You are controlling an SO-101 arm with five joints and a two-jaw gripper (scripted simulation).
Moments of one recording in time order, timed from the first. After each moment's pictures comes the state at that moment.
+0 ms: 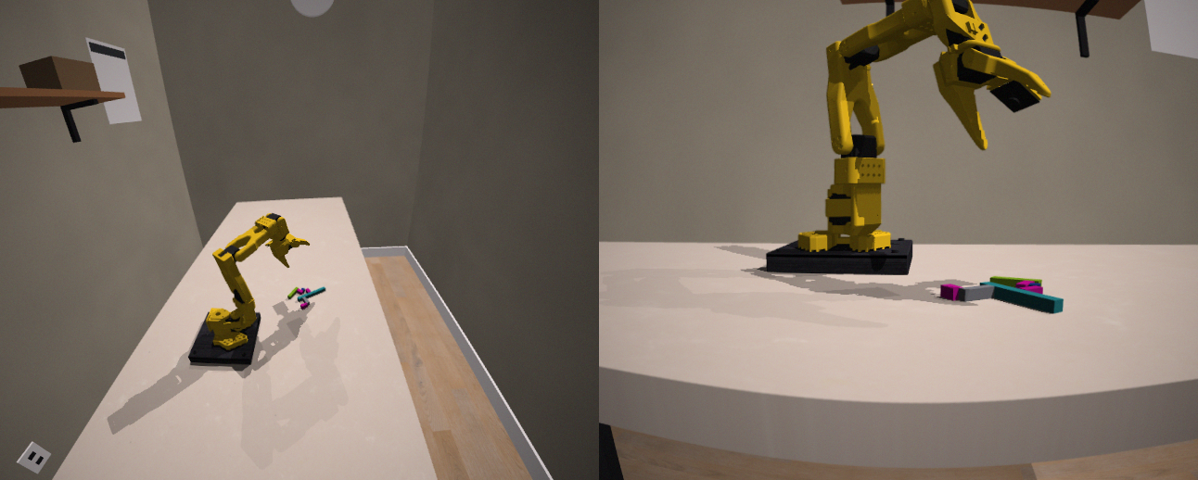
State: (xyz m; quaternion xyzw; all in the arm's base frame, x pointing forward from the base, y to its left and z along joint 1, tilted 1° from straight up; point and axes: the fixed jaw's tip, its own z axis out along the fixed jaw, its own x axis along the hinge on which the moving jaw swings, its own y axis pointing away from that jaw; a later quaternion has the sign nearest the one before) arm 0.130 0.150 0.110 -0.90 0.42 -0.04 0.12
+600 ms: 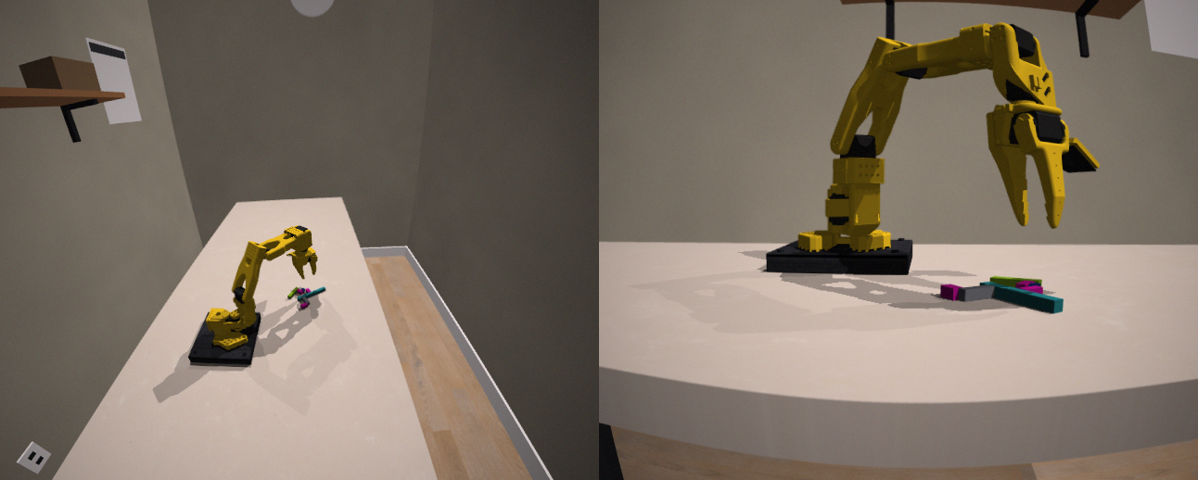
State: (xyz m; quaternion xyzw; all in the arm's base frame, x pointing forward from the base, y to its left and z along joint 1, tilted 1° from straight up) arm 0.172 0.179 0.044 -0.87 0.49 -0.01 0.02
